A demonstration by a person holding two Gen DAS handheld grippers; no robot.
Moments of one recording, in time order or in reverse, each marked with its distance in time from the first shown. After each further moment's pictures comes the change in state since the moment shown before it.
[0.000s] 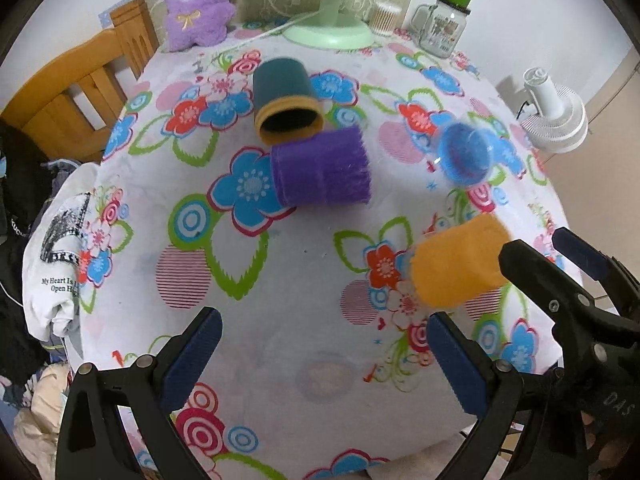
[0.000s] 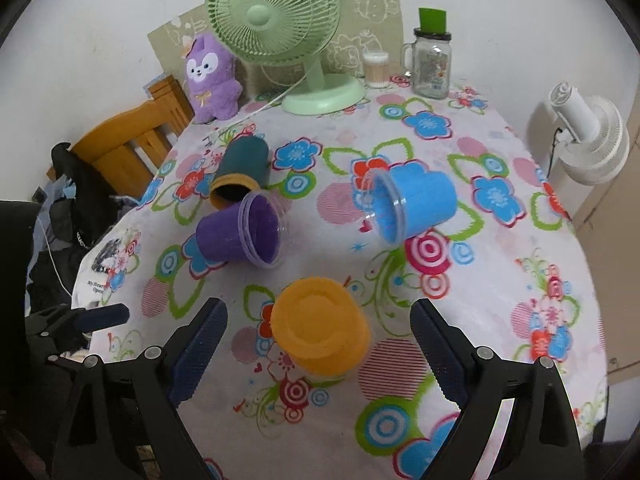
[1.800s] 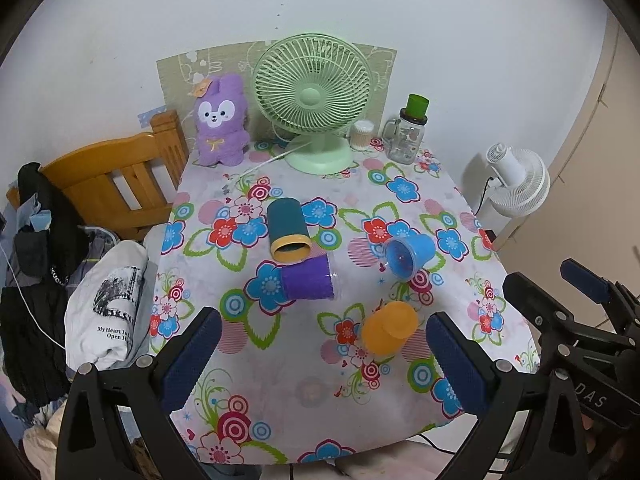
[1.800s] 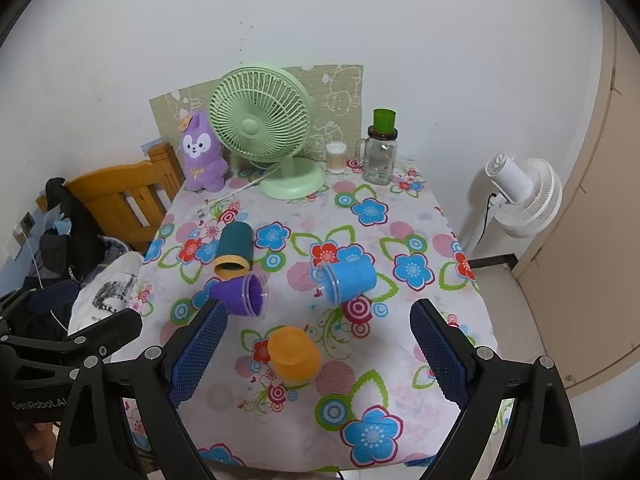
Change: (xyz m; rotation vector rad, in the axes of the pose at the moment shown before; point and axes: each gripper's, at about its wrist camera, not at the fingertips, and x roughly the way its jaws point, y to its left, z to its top) left arm -0.161 -0.027 0.003 0.016 -0.300 0.025; right arm -0.151 0.012 0.033 -0.021 -0.172 -0.143
